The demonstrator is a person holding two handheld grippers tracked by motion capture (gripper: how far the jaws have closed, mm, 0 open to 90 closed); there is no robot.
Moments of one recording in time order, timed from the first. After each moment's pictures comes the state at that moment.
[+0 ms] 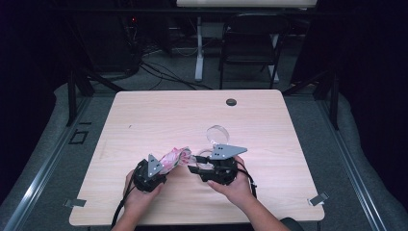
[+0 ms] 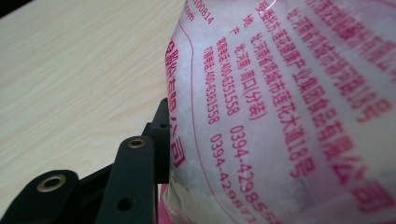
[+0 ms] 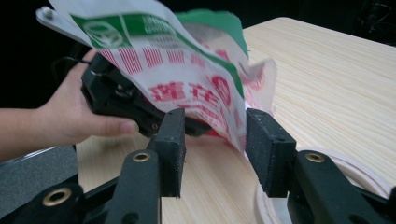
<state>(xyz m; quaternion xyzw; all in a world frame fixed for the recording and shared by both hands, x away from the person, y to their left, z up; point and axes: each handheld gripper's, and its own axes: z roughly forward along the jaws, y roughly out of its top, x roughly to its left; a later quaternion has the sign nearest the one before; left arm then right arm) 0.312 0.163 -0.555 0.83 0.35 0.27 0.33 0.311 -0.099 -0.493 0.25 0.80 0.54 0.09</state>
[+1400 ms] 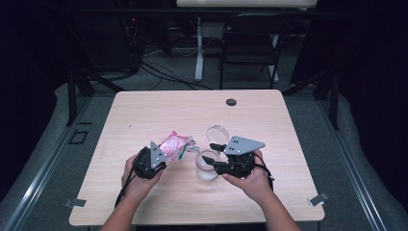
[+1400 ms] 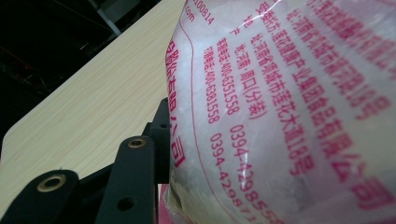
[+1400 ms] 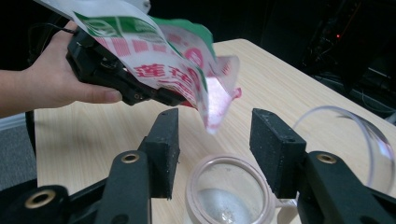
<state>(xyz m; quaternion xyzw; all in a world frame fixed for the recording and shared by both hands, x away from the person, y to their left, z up) 0.329 0.155 -0.521 0.83 0.30 0.35 0.32 0.306 -0.132 -0.448 0.22 0.81 0.51 0.19</state>
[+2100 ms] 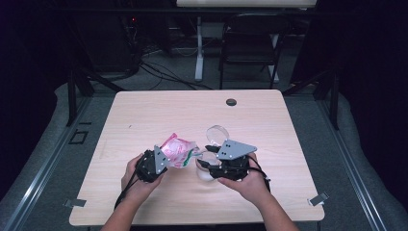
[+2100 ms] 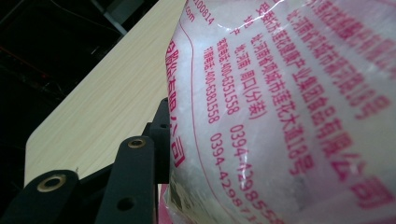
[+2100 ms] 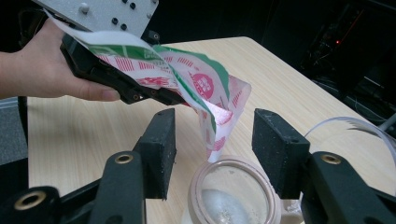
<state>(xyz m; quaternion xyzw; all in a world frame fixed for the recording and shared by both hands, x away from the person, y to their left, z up) 0.320 0.148 -0.523 0.84 0.27 0.38 0.28 0.301 -0.119 -0.450 0.19 0.82 0.49 0.21</state>
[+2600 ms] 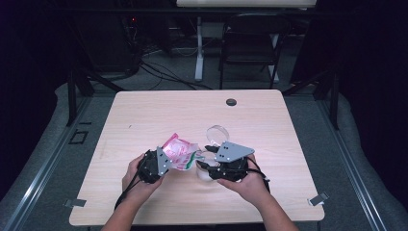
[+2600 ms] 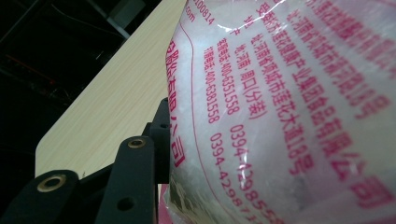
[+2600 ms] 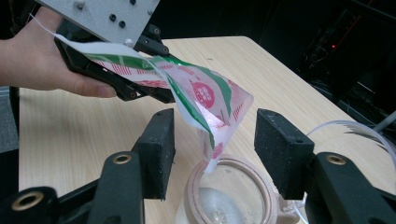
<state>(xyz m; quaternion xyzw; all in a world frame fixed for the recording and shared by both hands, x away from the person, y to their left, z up) 0.317 0.143 -0.522 0.84 0.26 0.39 0.27 0.299 -0.116 -0.452 0.17 0.83 0.48 0.22</state>
